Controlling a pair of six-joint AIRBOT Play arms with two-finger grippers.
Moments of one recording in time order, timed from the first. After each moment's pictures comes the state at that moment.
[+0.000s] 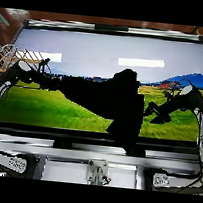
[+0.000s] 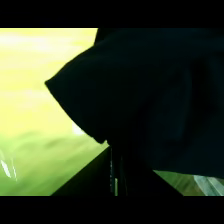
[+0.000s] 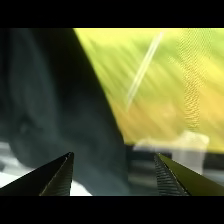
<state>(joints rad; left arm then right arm) 0.06 -1.66 1.29 0.97 -1.06 -1.24 -0.19 -1.56 1.09 -1.13 1.43 1.56</state>
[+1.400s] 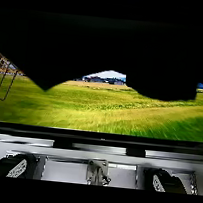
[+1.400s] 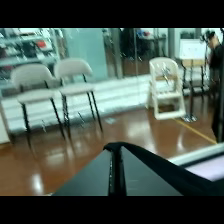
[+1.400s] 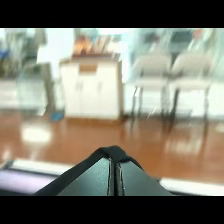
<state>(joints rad) 0.07 -0.83 2.01 1.05 -0.99 -1.25 -0.05 -0.73 1.81 -1.14 0.92 1.41</state>
